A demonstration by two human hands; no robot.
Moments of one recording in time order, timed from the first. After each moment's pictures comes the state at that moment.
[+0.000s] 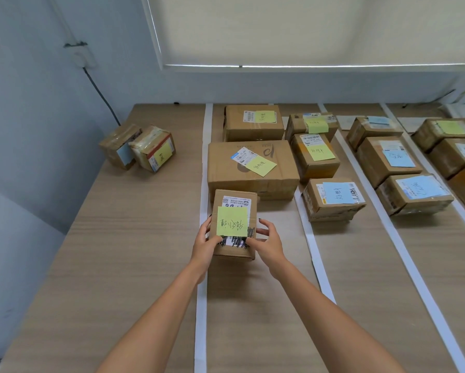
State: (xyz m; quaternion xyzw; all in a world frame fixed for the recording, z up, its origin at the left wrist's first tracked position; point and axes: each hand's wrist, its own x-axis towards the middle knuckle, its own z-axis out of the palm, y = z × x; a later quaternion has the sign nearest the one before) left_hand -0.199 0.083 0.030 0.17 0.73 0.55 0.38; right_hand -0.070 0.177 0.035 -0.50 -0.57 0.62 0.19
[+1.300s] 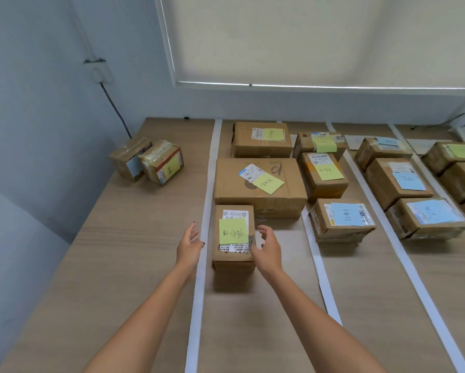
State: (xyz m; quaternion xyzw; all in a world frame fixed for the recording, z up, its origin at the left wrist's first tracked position) left_hand -0.252 0.083 0.040 0.13 0.77 0.54 0.33; right_hand -0.101 0.190 0.038 -0.50 -0.68 0.50 0.20
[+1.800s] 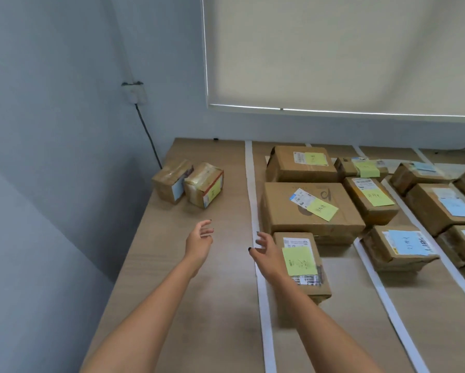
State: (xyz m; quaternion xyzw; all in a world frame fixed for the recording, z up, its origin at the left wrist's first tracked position) left_hand -0.434 0.046 0.070 0.19 0.77 0.52 0.32; right_hand -0.274 0.127 0.063 -0.47 -0.65 0.56 0.19
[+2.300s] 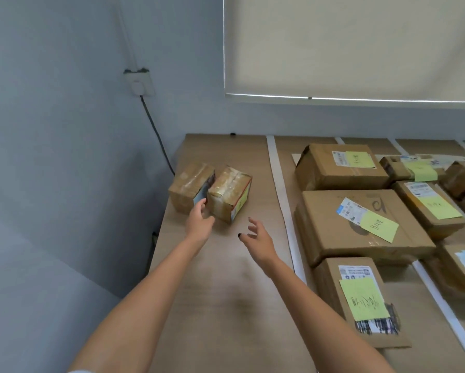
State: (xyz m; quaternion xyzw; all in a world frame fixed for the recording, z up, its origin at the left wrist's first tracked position) left_hand -0.605 0.110 0.043 0.23 0.80 0.48 0.28; right_hand -0.452 0.164 0.043 -0.47 -0.62 0.61 0.15
